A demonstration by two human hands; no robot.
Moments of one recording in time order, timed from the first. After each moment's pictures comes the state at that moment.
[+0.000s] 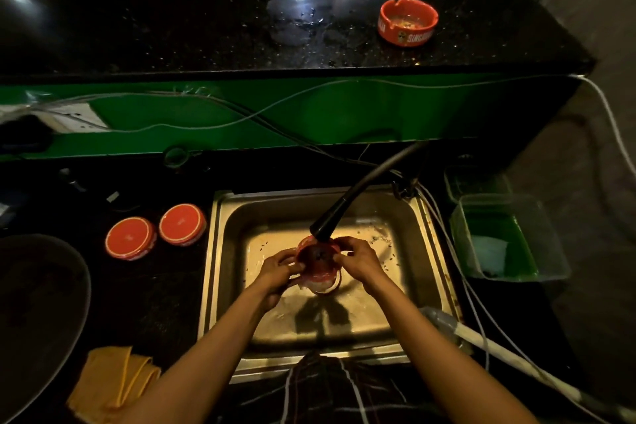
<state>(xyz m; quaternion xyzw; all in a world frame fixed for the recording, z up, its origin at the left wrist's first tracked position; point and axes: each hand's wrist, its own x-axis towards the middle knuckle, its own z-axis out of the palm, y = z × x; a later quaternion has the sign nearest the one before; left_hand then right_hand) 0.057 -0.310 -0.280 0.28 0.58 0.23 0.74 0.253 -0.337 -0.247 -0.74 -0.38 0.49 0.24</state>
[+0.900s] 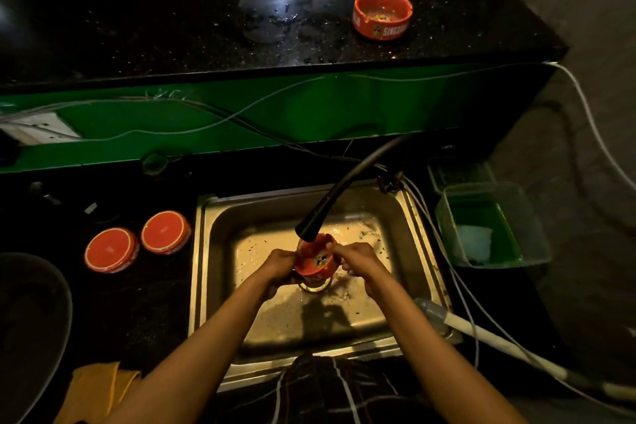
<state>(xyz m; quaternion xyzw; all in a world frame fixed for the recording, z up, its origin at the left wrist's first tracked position) 0.088 -0.295 -0.266 0.38 0.61 0.09 0.69 0.271 -0.350 -0.240 -0.73 -0.22 0.57 0.30</state>
